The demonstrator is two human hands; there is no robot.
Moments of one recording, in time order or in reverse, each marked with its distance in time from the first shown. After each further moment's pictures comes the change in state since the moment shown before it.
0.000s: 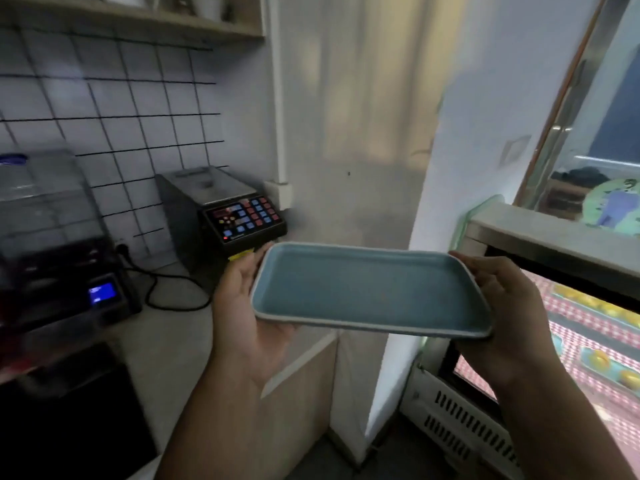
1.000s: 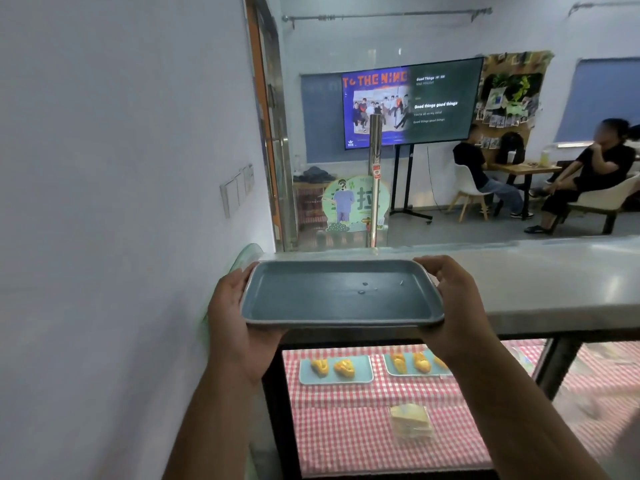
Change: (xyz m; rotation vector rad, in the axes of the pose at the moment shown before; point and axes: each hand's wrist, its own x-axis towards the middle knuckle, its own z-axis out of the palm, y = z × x) left_hand 0.351 -0.363 0.307 0.077 -0.464 -0.556; right_hand 0.241 -0.189 -0.322 0.021 0.769 -0.395
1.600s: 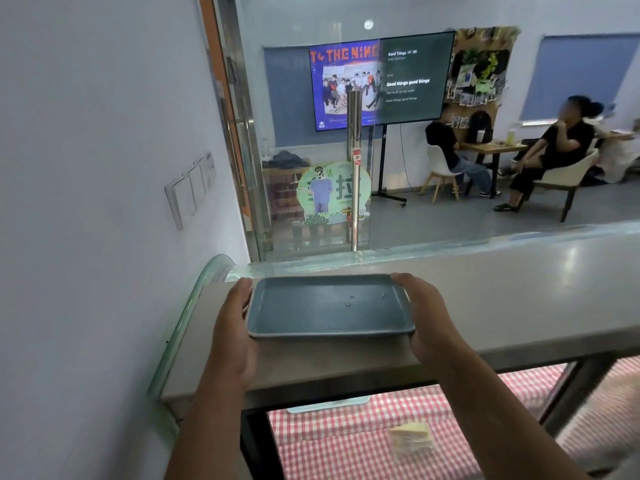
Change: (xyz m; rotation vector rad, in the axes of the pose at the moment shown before) left_hand 0.162 -0.044 -0.031 0.397 0.085 0.044; right_hand 0.145 0.059 0.012 -0.346 0.246 0.003
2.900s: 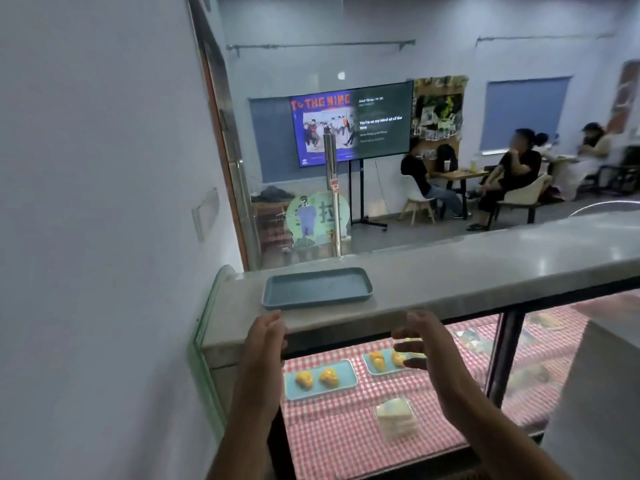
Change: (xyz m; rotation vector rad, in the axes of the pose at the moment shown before) left_hand -0.186 0.020 -0.019 0.458 -0.121 0.220; right_hand -0.187 0.023 -0.084 -0.104 -0.071 -0.213
